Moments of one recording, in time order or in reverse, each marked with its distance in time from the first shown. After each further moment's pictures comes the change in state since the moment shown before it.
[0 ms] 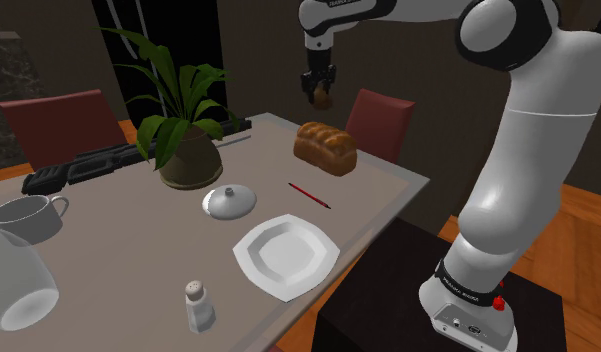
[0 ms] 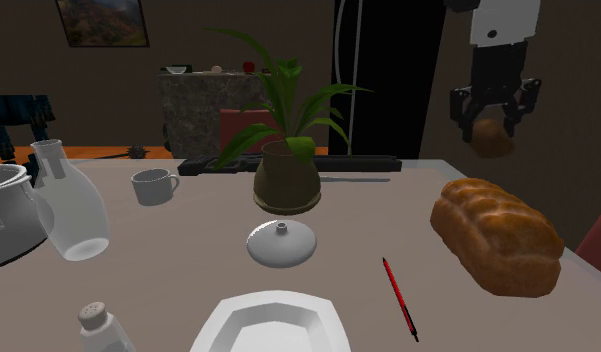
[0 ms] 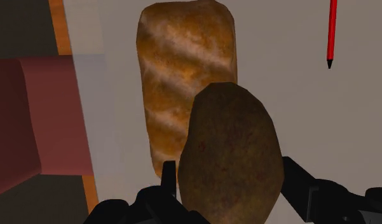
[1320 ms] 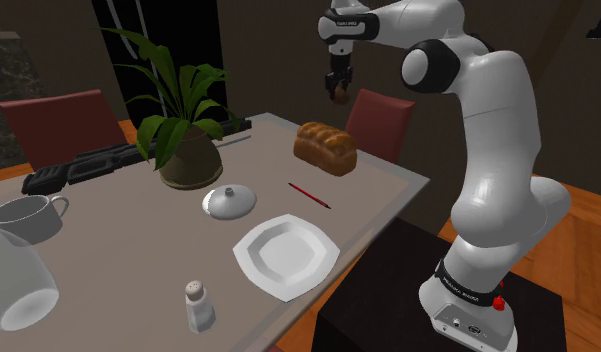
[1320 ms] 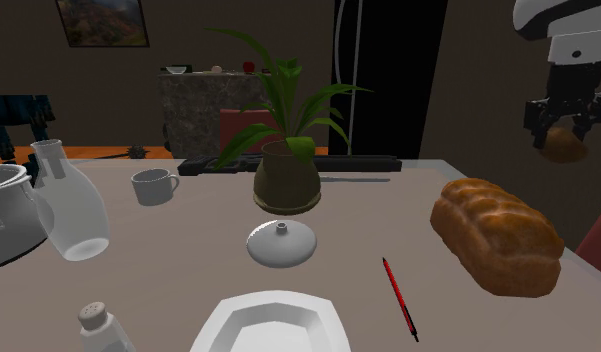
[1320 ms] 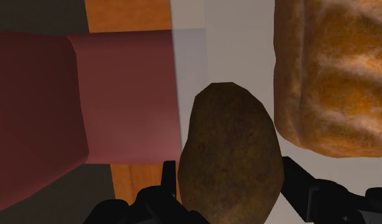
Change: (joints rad) arm -0.180 0.402 -0.086 0.520 0.035 -0.079 -0.282
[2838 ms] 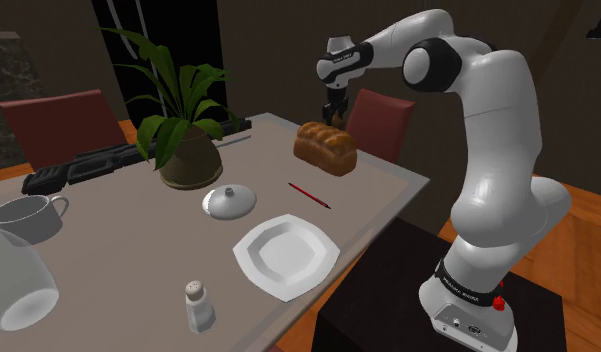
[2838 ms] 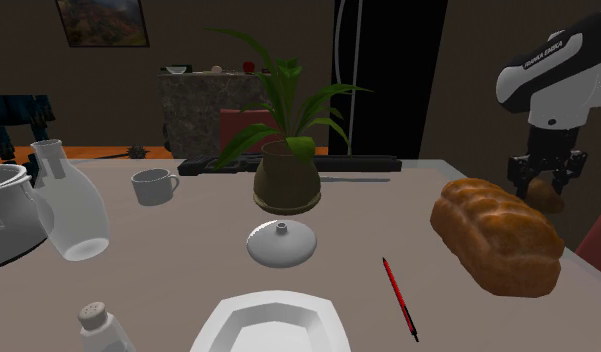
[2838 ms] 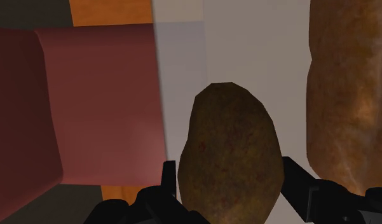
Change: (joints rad) arm -0.005 -0.011 -0.001 -0.328 -0.010 0.315 0.037
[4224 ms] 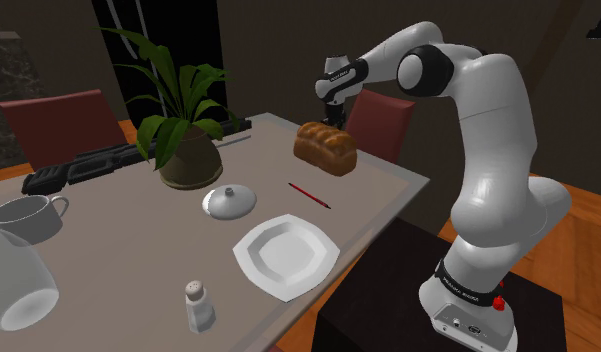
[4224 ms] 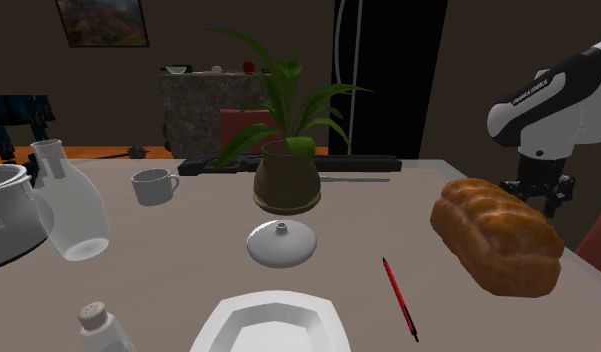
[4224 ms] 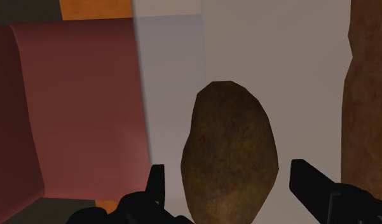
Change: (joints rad) arm 0.000 0.056 -0.002 -0.077 -0.007 0.132 0.019
